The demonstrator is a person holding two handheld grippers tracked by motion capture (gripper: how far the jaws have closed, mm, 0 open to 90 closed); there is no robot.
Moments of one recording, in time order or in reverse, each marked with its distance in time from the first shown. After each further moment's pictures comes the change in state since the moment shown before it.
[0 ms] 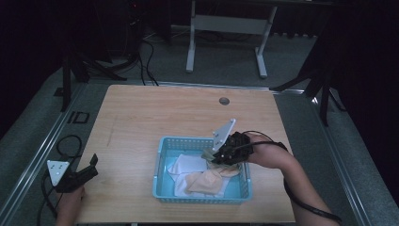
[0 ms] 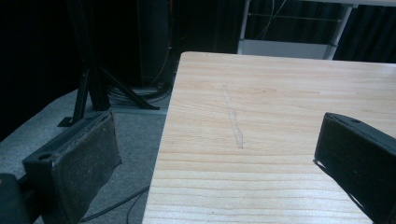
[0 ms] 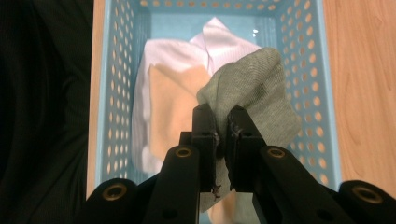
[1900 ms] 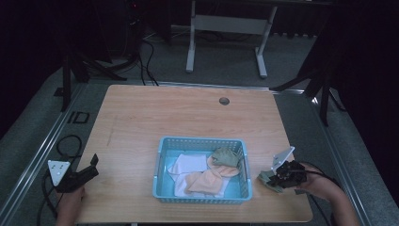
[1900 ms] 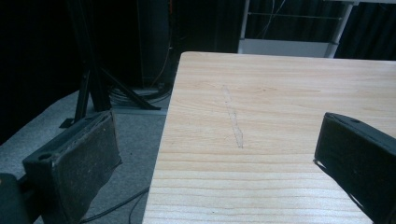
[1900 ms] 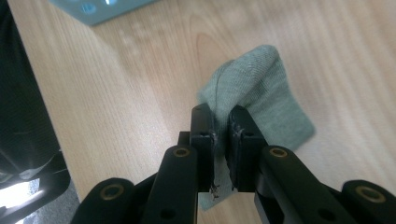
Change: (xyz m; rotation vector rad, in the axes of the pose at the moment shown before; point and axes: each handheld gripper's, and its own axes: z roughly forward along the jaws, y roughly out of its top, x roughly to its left) left arm -0.001 0.000 0.000 0.003 0.001 0.010; right arm 0.022 -0.217 0.025 0.113 0.006 0.389
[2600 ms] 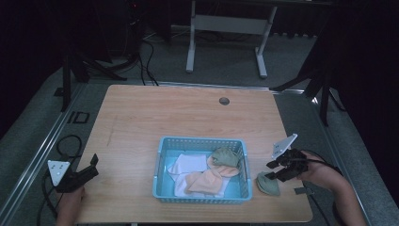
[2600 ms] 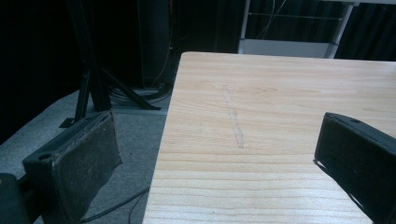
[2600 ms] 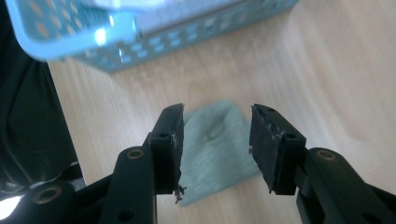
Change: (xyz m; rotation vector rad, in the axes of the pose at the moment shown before) left arm 0.000 0.000 0.000 -0.001 0.002 -0.001; right arm -0.004 0.038 -0.046 -0.055 -0.038 -0.044
